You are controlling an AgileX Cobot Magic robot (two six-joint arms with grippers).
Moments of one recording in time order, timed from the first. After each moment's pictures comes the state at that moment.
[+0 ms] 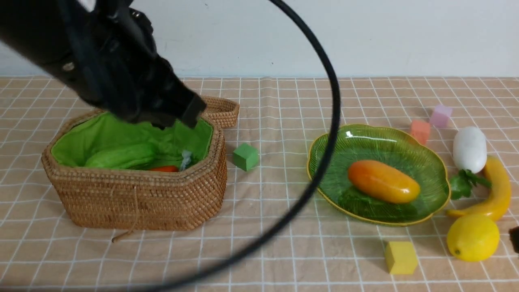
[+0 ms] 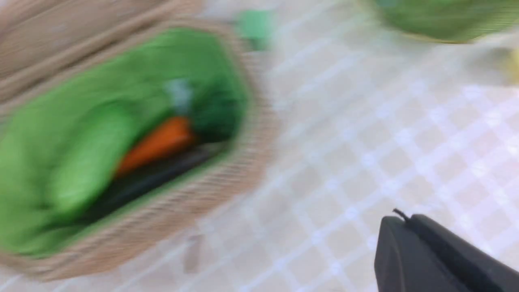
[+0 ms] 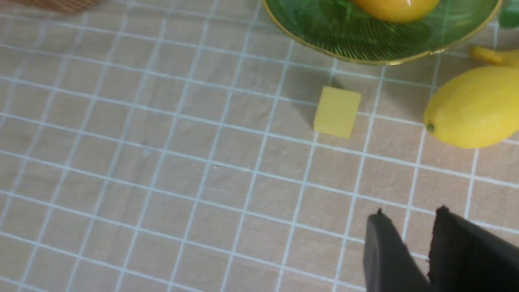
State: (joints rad) right arm 0.30 0.91 -0.92 0.12 1.05 0.02; left arm -0.70 1.26 -1.48 0.11 1.18 -0.08
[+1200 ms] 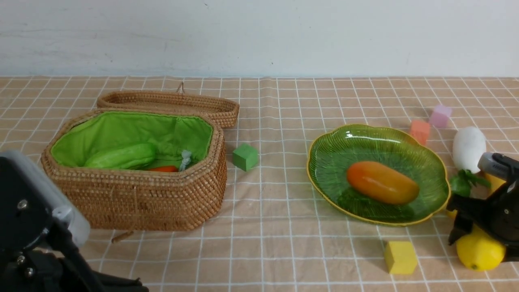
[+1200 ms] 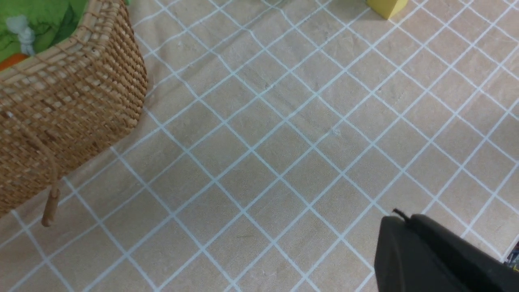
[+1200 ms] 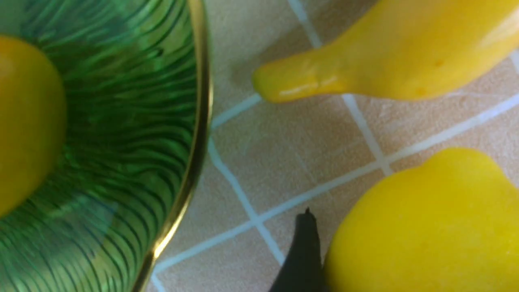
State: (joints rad) right arm -0.08 1.74 -0.94 0.17 0.59 0.30; left arm -0.87 0.72 -0.71 0.07 0.75 -0.18
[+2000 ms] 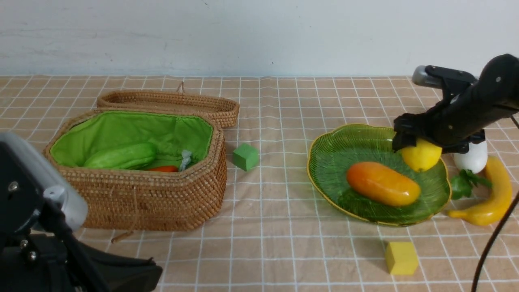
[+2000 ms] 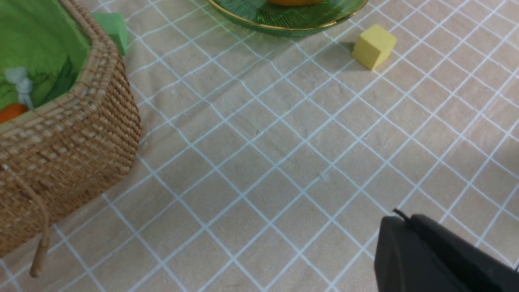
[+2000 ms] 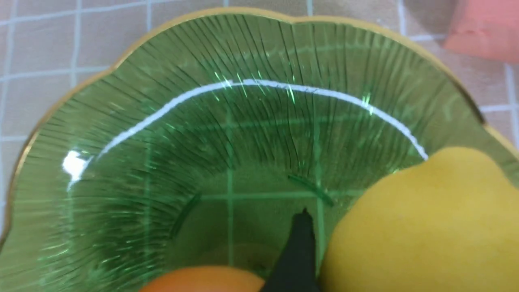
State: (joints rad) right arm 0.03 2.00 -1.51 0.29 0.61 -0.09; left arm -0.87 0.72 -0.71 0.06 0.65 -0.18
